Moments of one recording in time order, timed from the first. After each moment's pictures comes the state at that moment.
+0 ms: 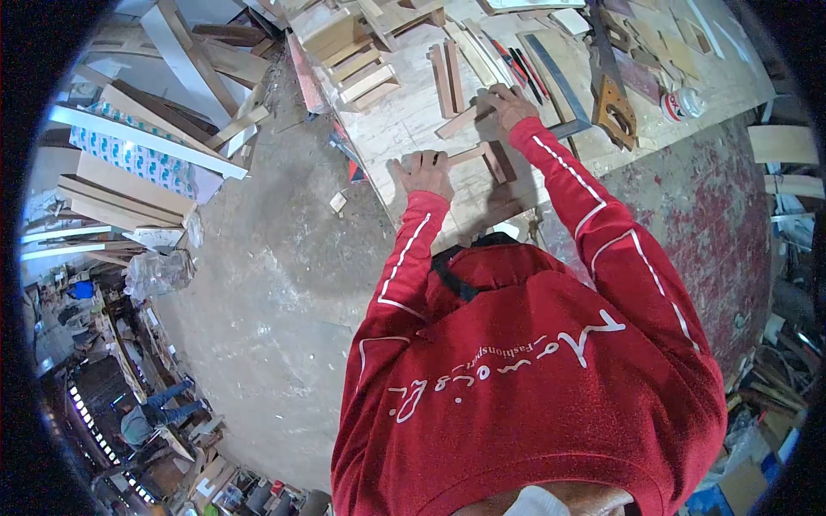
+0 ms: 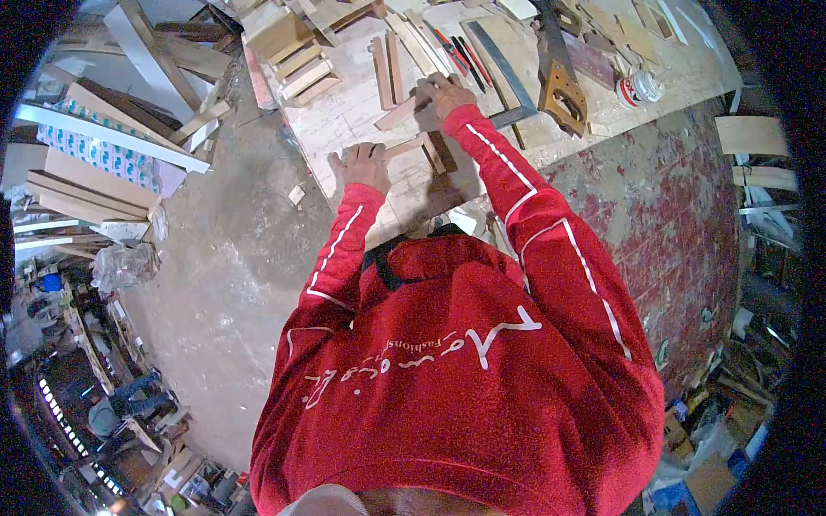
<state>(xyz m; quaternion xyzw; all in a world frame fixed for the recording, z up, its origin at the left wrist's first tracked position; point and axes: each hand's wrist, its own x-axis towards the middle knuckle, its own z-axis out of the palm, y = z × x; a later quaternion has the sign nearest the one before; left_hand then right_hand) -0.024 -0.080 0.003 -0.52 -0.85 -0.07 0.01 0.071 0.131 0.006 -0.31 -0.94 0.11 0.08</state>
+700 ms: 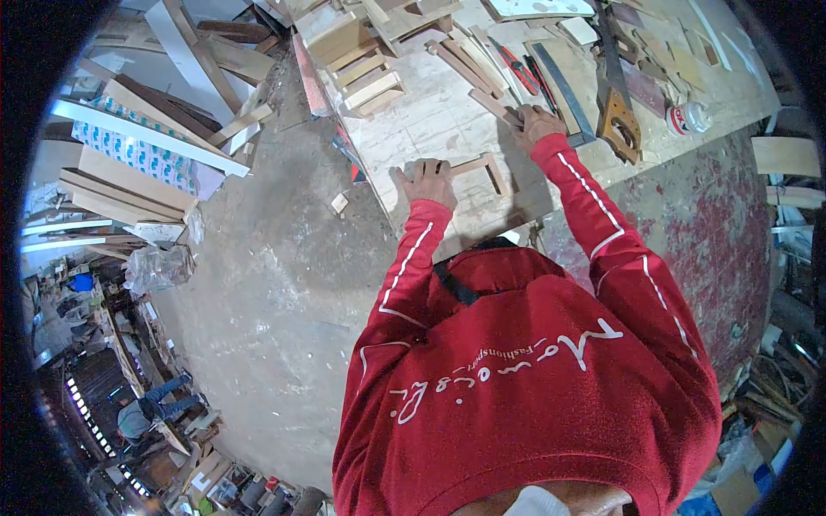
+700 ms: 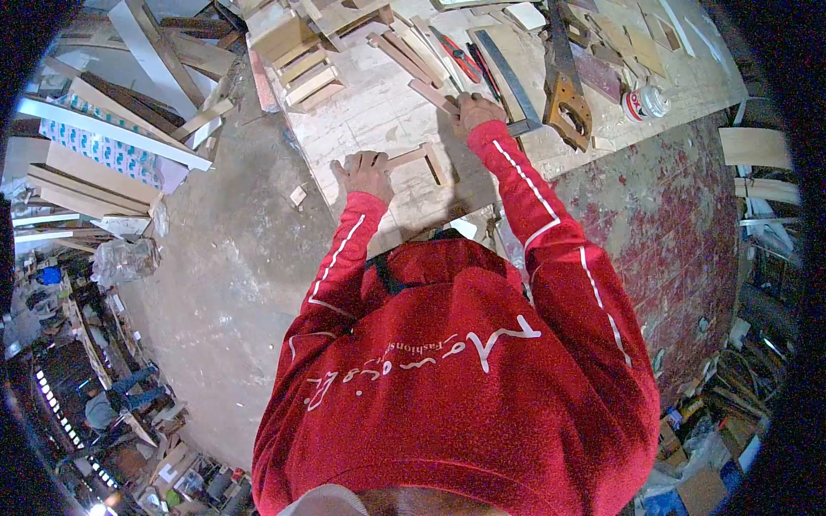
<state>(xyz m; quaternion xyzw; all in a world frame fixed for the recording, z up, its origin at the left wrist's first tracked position) -0.026 -0.076 0.005 -0.51 -0.86 -0.06 -0.02 0.098 0.138 0.025 -0.42 -0.90 0.10 -0.06</state>
